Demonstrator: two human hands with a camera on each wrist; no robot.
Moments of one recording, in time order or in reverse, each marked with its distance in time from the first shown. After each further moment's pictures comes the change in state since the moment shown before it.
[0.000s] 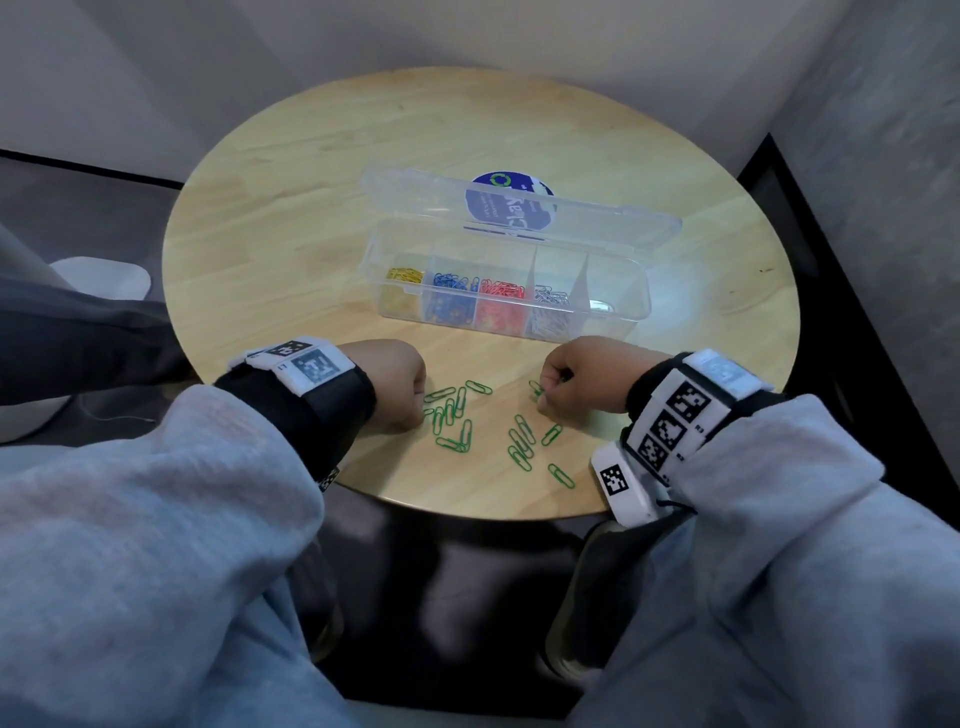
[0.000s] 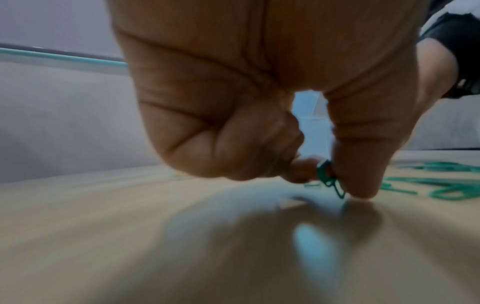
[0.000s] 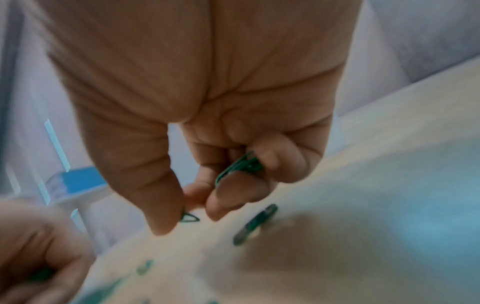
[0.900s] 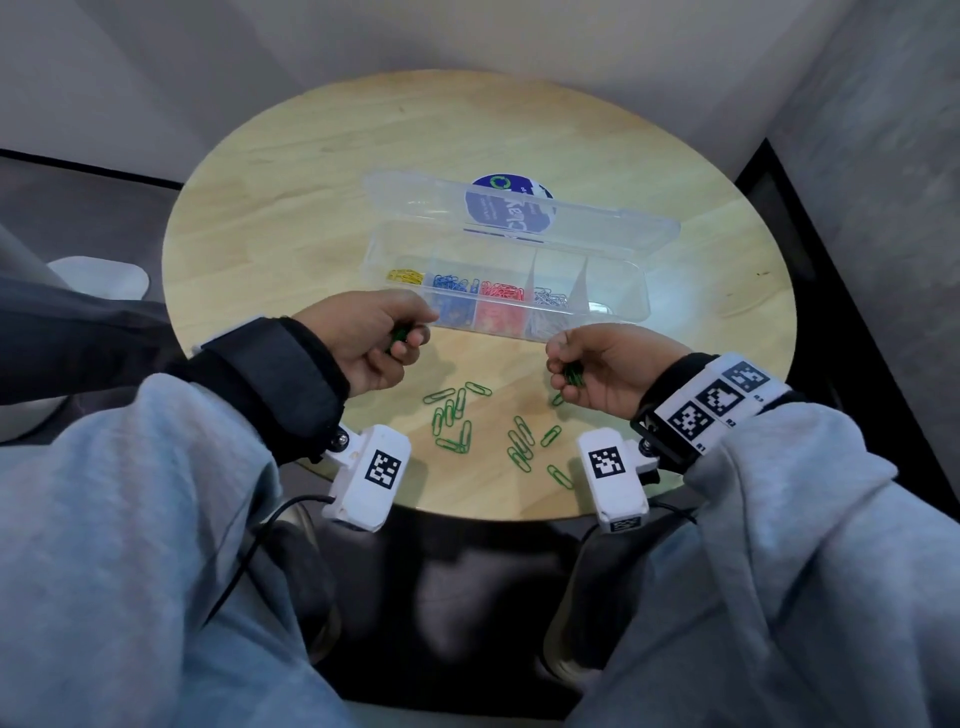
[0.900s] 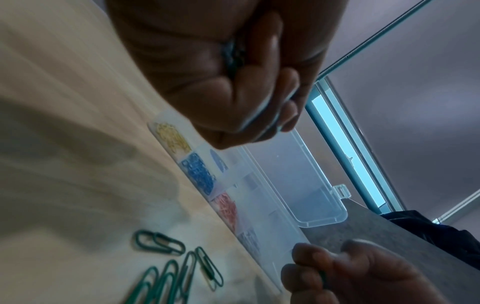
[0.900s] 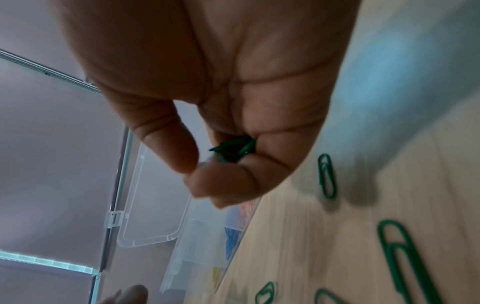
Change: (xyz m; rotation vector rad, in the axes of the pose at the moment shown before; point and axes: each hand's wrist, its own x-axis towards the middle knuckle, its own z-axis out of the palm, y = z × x) left_hand 0.001 -0.013 -0.026 -1.584 -0.074 -0.124; right_hand 0.002 0.010 -0.003 1.404 -0.110 0.153
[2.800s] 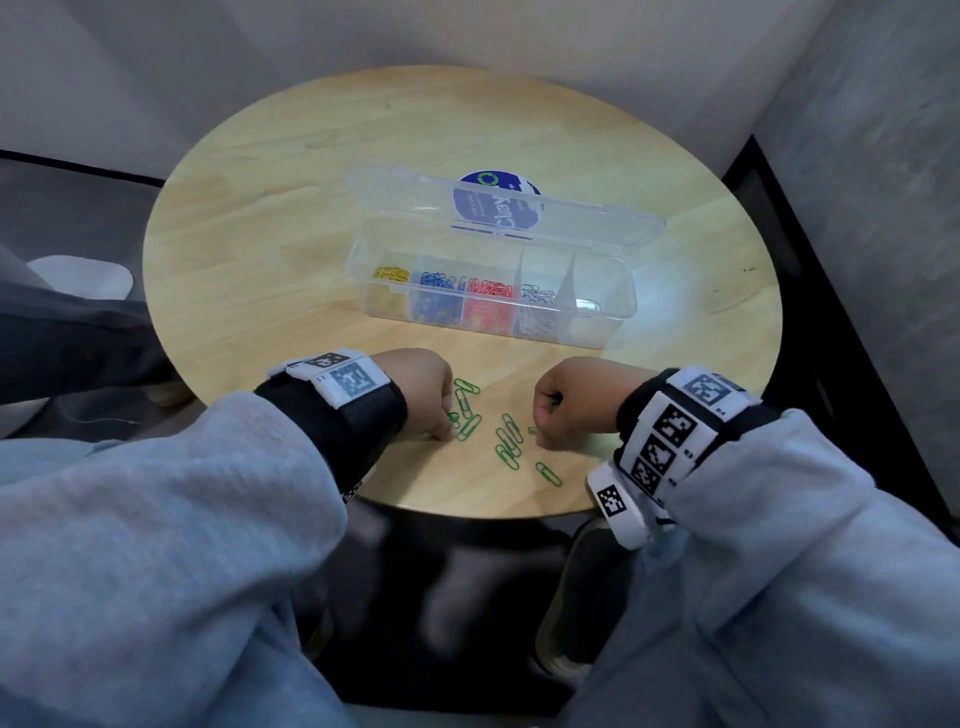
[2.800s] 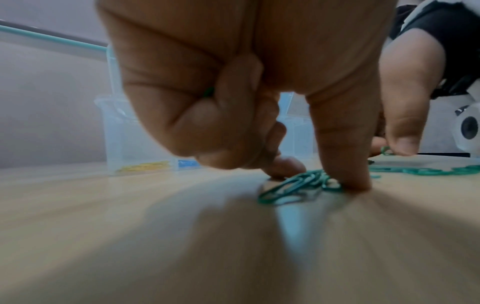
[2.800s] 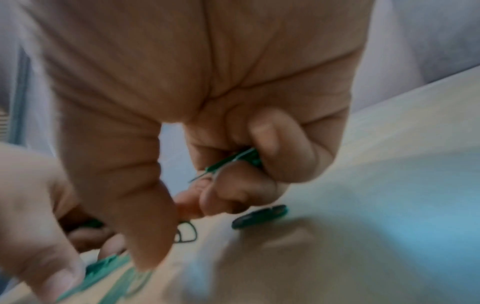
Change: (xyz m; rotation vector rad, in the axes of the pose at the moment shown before) left_hand 0.012 -0.035 0.041 1.461 0.030 0.146; right_hand -0.012 0.016 0.012 -1.457 0.099 -0.047
